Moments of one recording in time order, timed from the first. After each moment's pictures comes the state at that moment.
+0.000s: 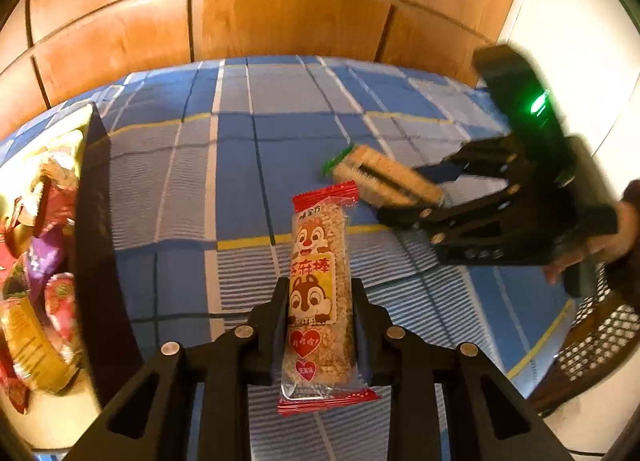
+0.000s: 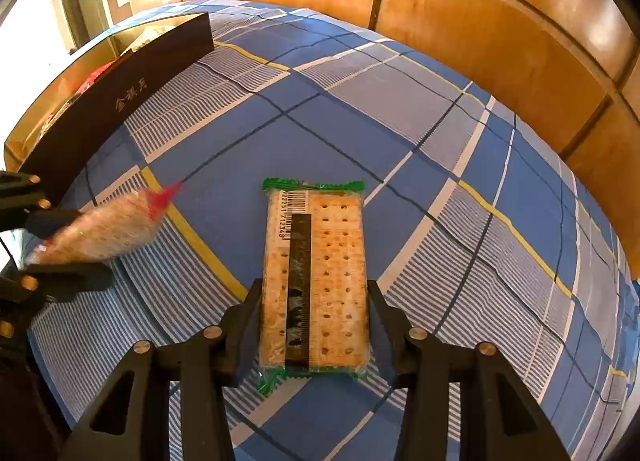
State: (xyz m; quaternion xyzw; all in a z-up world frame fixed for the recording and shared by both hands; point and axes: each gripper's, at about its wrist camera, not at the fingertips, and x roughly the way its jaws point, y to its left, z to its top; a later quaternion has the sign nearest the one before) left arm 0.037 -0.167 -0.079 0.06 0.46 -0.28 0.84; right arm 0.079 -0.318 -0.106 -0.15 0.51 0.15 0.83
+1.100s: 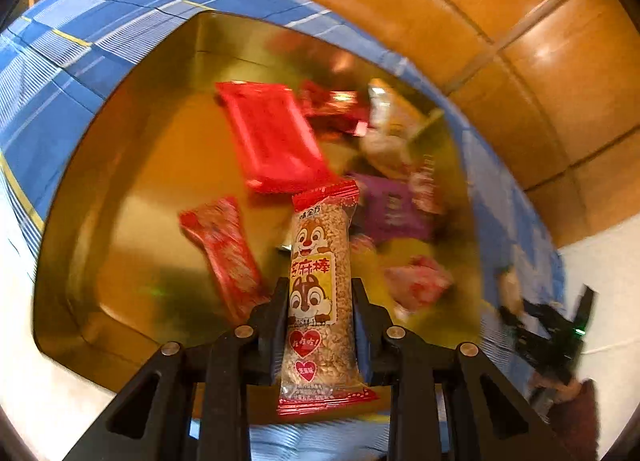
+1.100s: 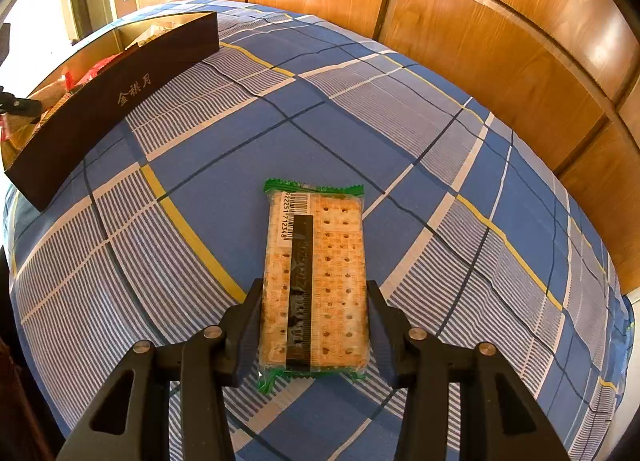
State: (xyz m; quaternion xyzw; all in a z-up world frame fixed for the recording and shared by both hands) left arm 0.085 0.081 -0.070 -0.20 0.55 -0.05 0.81; right arm 0.074 -0.310 -0.105 -0.17 0.50 0.14 0.84
